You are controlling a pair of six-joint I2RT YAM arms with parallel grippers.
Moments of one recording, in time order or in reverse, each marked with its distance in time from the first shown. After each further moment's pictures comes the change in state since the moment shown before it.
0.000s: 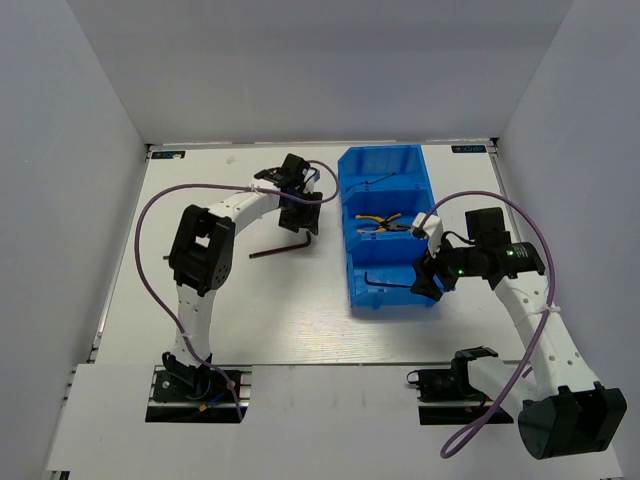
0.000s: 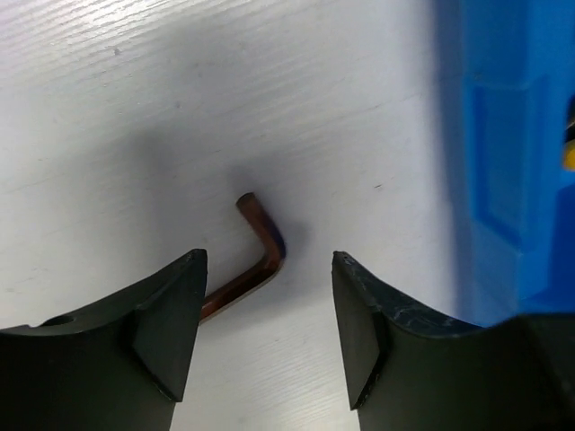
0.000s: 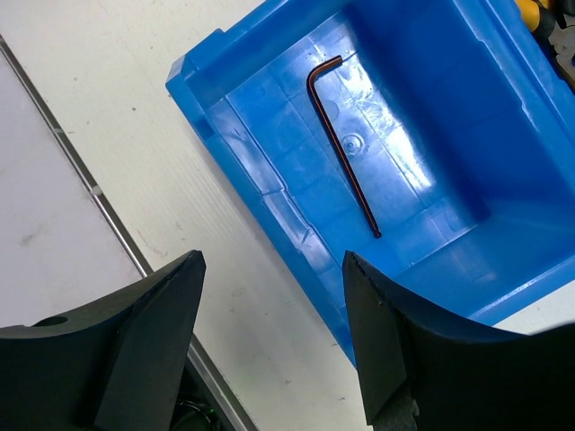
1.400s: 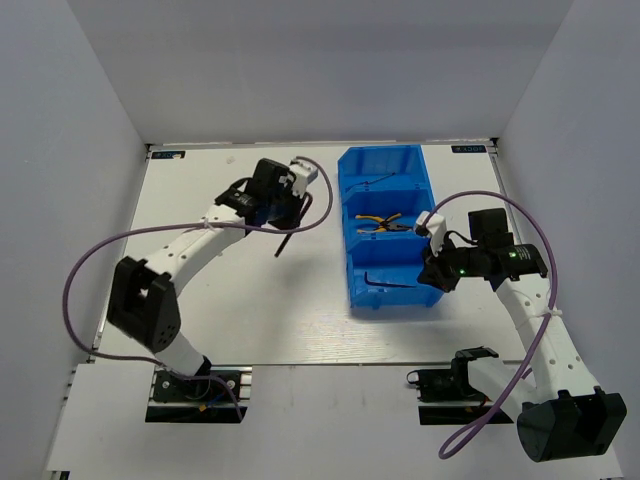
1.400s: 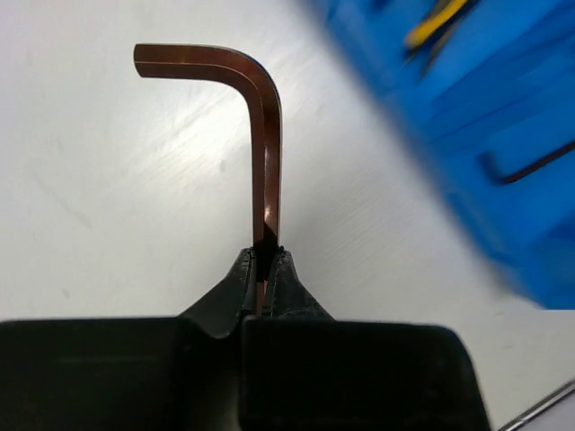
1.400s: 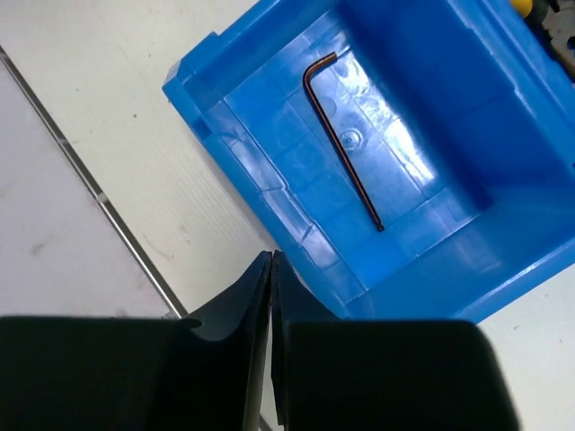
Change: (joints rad) left arm -0.044 -0.498 -0.375 0.117 -0.072 0.311; right arm -0.015 -0.016 0.000 -0.006 0.004 0.038
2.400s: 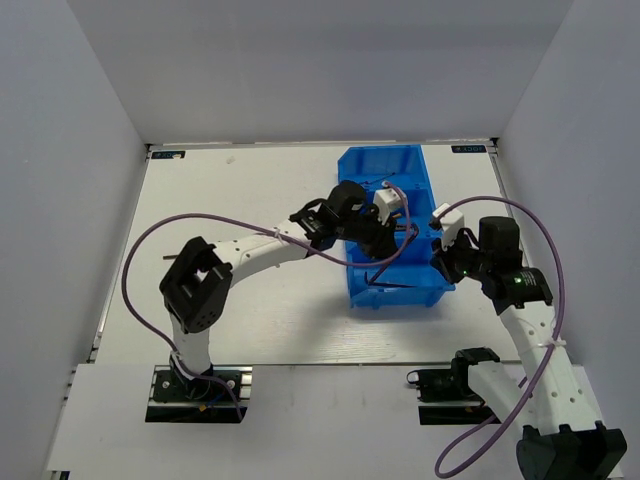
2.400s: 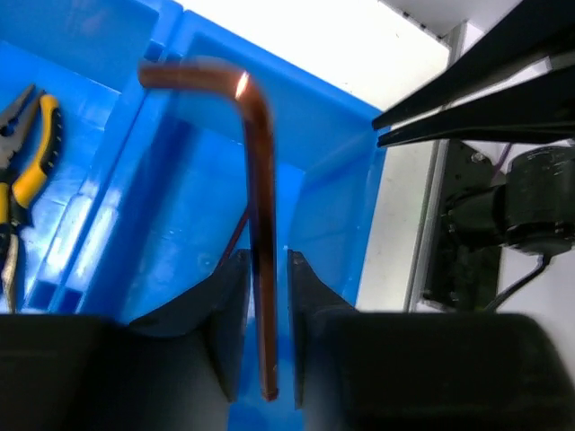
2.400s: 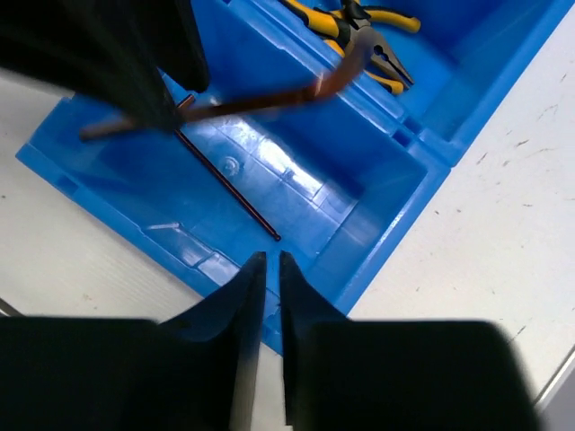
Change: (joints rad) left arm -0.339 0.236 0.134 0.480 0.447 -0.182; right arm -0.010 -0.159 -0.112 0.267 0.238 0.170
